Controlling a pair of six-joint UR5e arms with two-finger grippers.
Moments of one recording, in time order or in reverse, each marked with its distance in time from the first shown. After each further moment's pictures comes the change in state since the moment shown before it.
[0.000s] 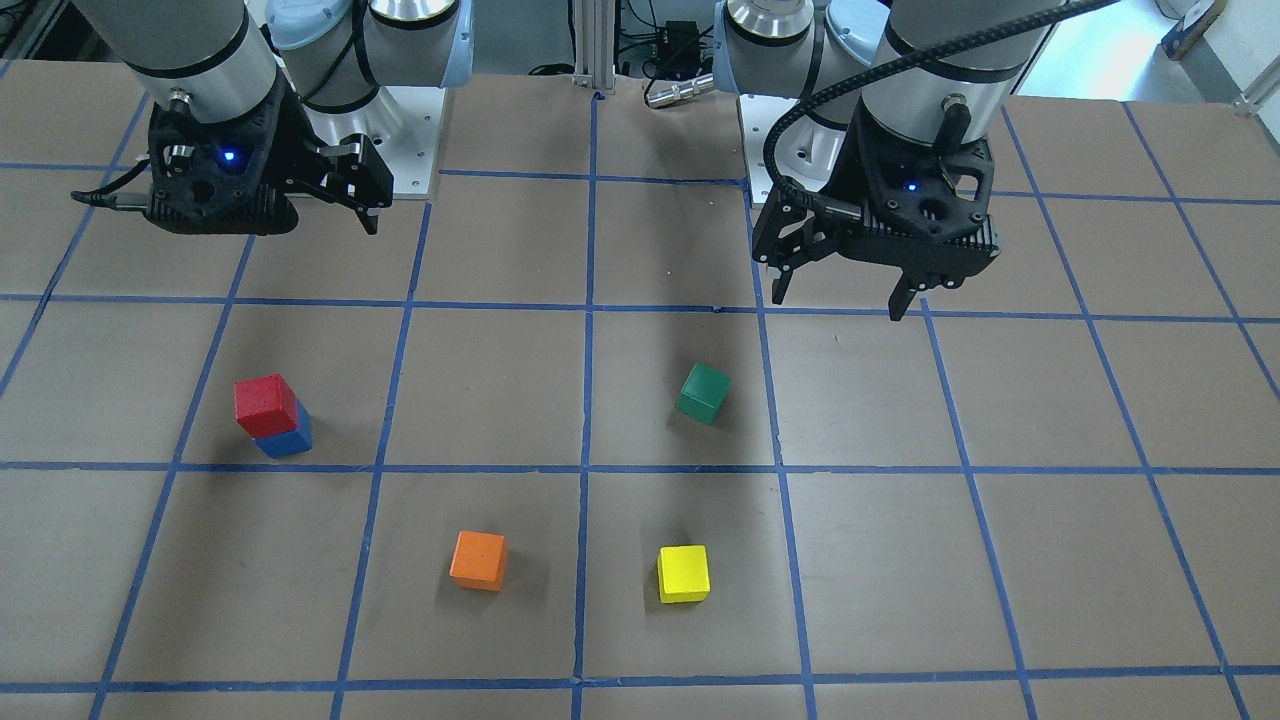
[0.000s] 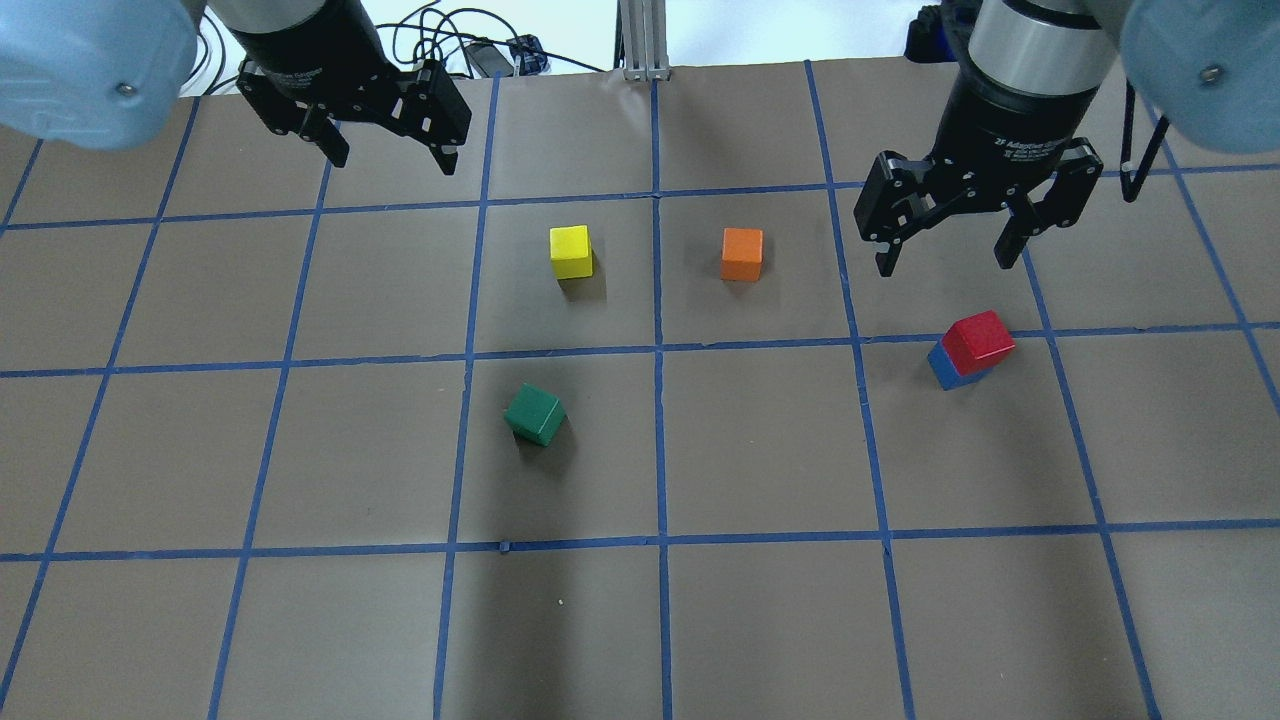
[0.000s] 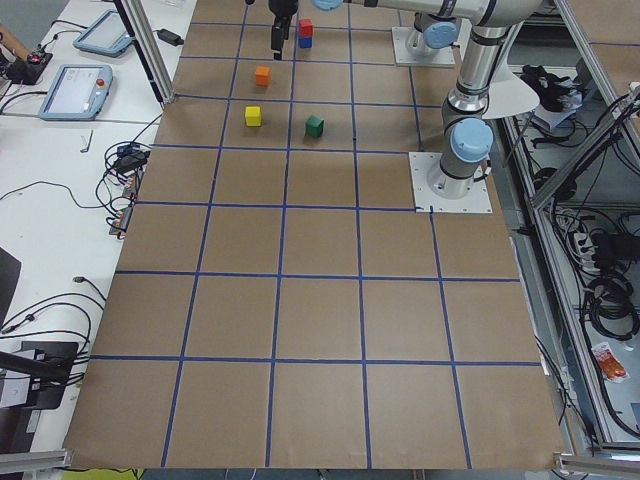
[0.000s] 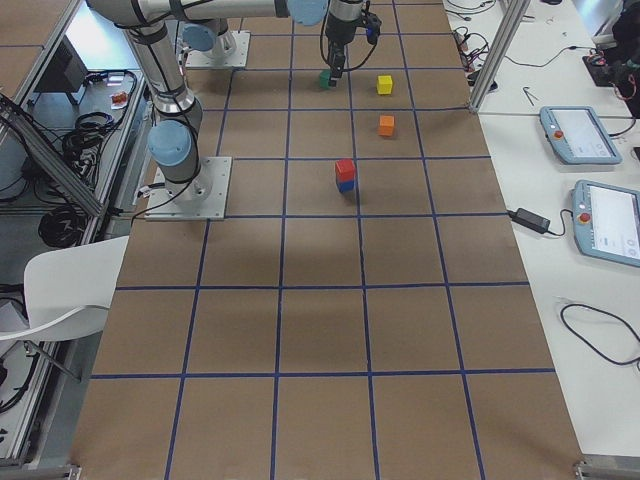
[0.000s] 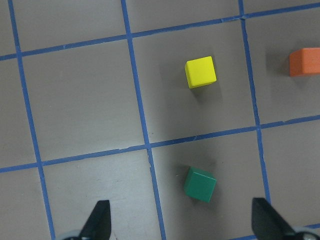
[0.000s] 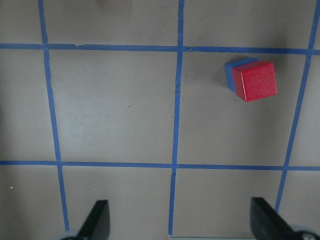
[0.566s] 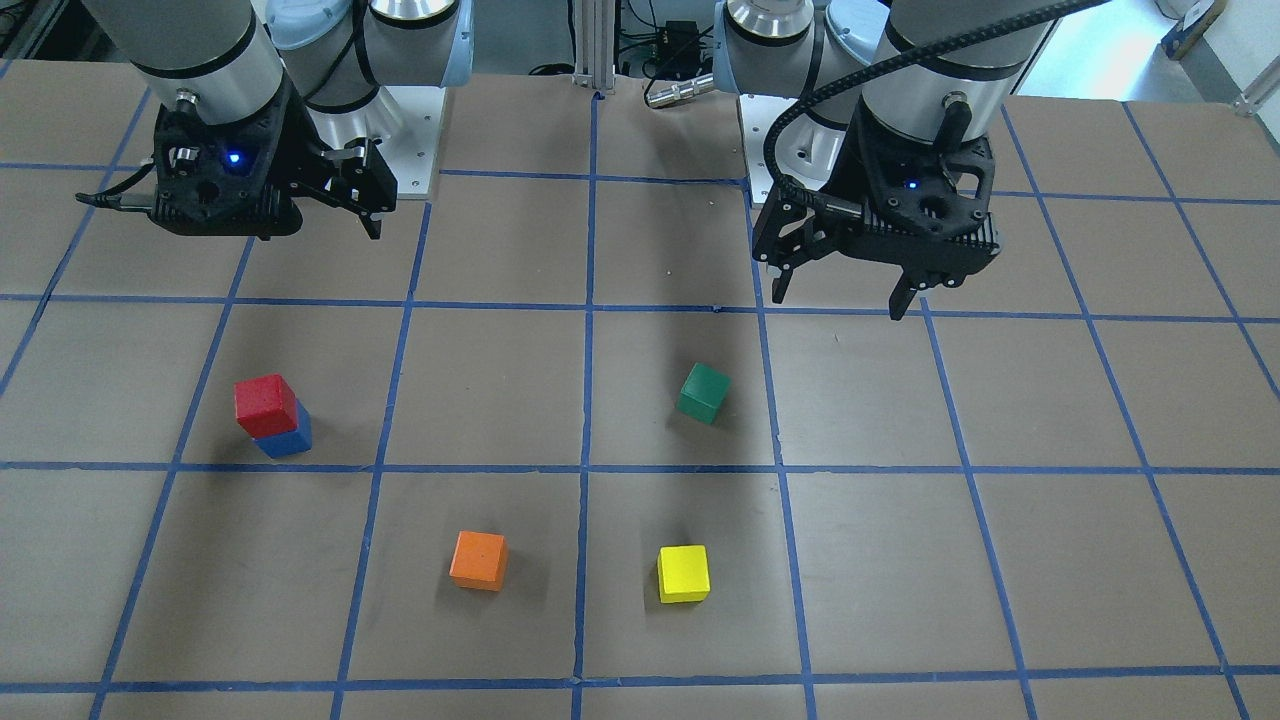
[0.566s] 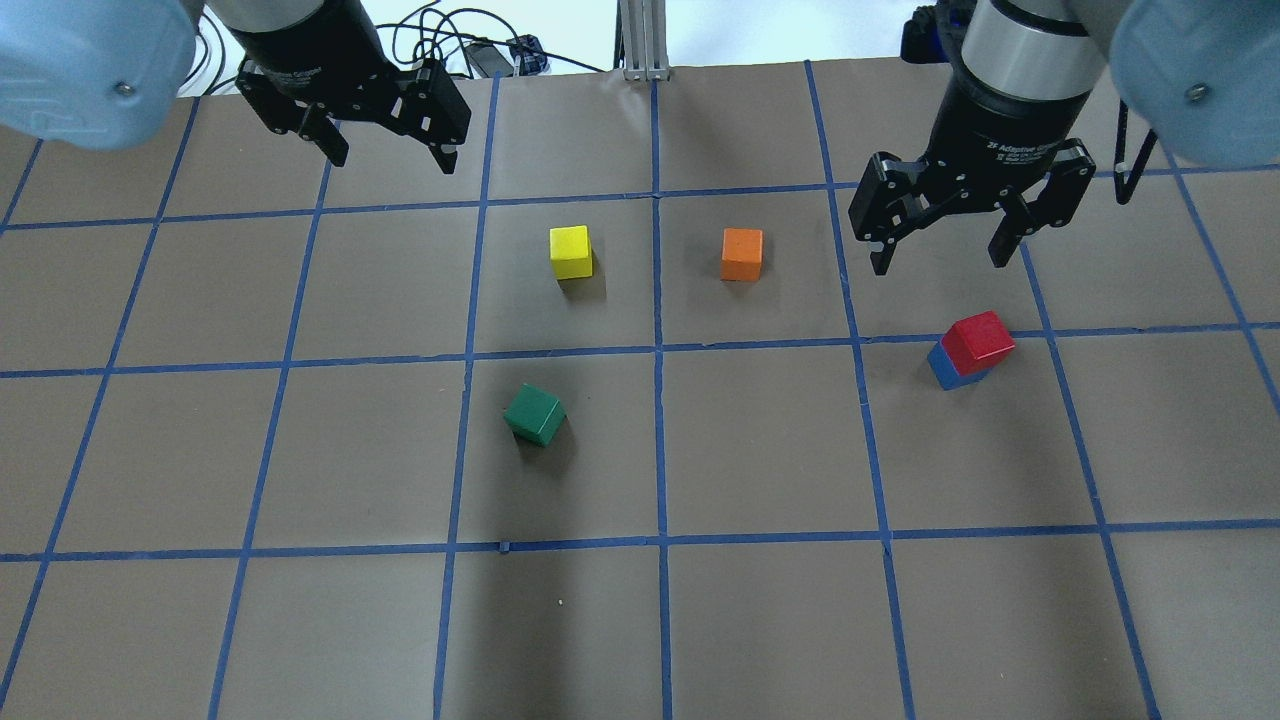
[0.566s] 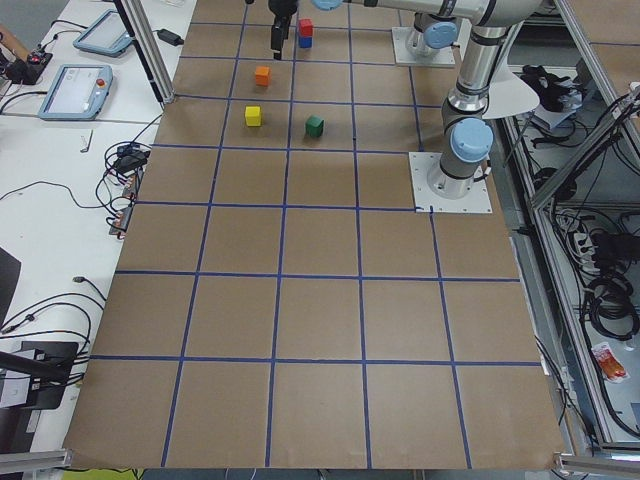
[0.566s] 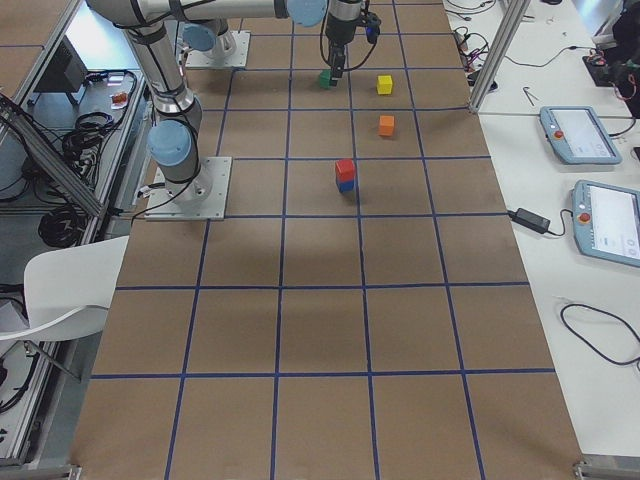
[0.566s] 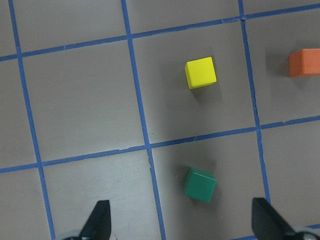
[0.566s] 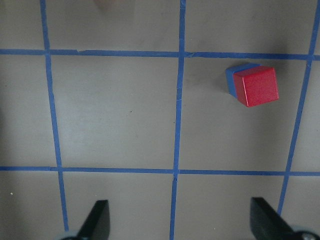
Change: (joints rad) left arm 0.000 0.000 0.001 0.000 0.000 0.000; right arm 0.003 -0.002 0.010 -0.031 -0.001 0.004
